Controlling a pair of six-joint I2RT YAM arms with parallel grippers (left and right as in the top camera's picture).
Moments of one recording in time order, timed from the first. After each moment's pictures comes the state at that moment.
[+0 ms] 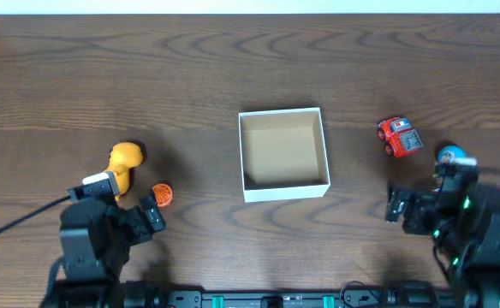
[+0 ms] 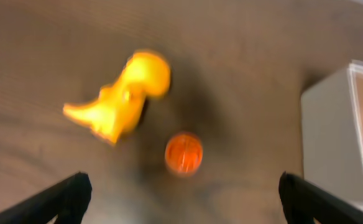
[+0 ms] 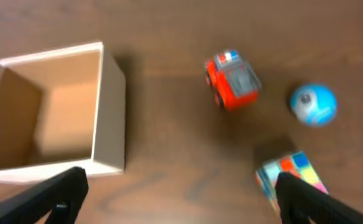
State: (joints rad) left arm 0.03 0.51 0.76 -1.02 -0.04 -0.27; right arm -0.04 0.65 0.93 -1.06 -0.07 0.15
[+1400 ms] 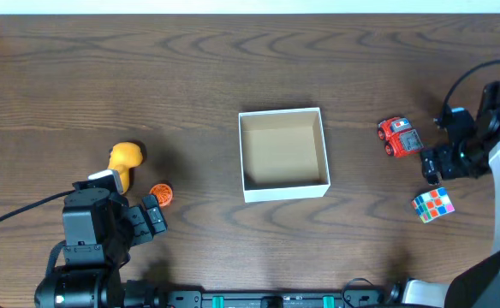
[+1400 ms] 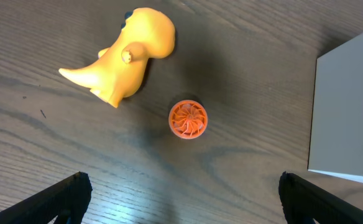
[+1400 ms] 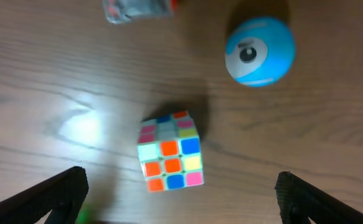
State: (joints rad) left arm 0.02 0.60 0.81 -1.11 -0.02 -0.28; right arm -0.35 1.51 1.23 -1.16 0.06 -0.48
